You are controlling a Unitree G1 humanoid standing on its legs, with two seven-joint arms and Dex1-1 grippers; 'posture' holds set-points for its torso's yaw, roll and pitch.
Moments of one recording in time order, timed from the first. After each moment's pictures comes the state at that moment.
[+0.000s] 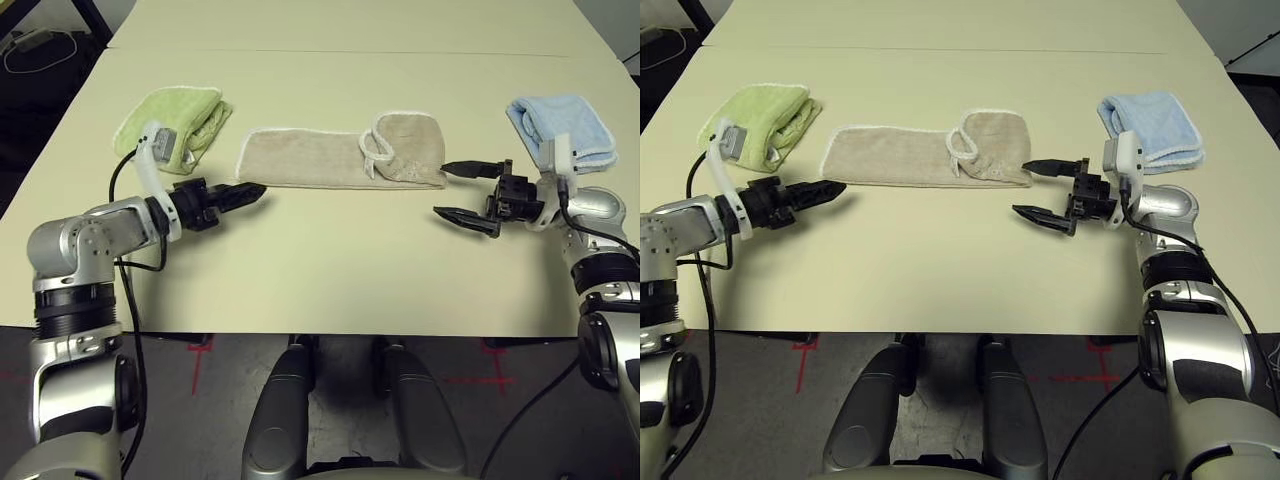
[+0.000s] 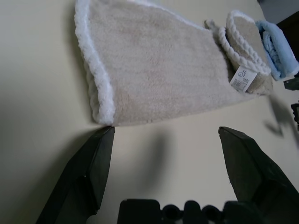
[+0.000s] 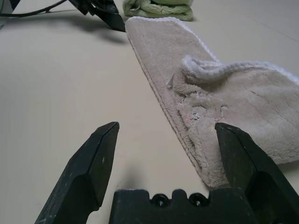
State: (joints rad) left arm -0.71 0.58 0.31 0.23 -0.65 1.13 -0.66; right arm -0.84 -0.55 -0.14 1.00 0.28 -0.45 1.52
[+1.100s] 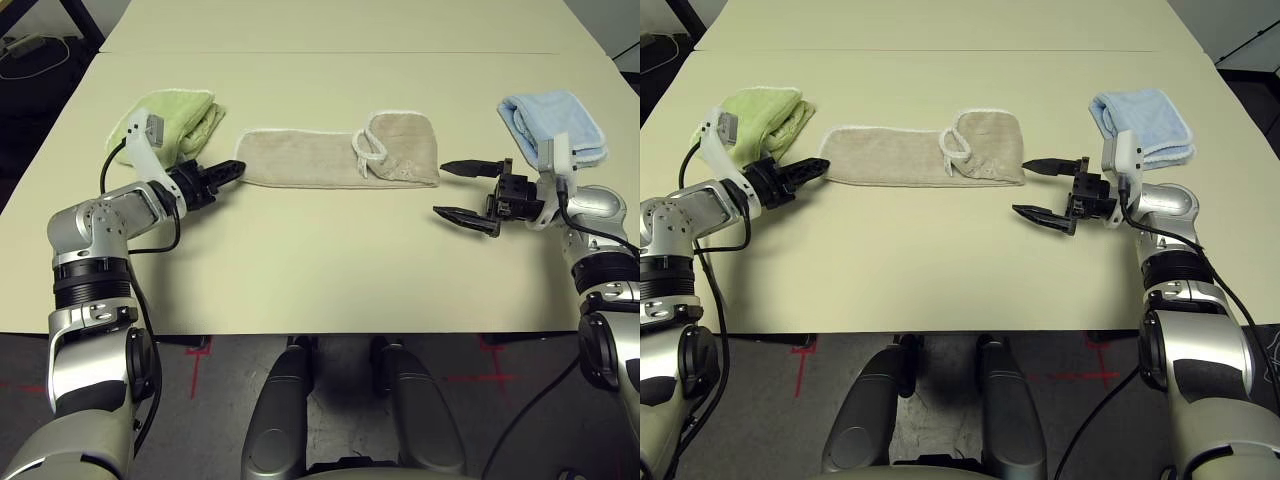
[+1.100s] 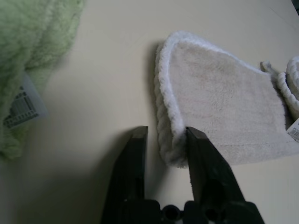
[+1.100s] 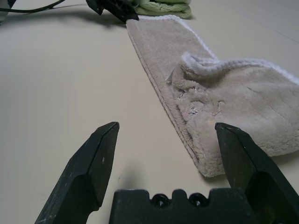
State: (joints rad) left arm -0.77 0.59 0.33 0.44 -0.59 0.97 -0.54; right arm -0.84 -0.55 -0.14 0.99 0.27 -0.45 1.52
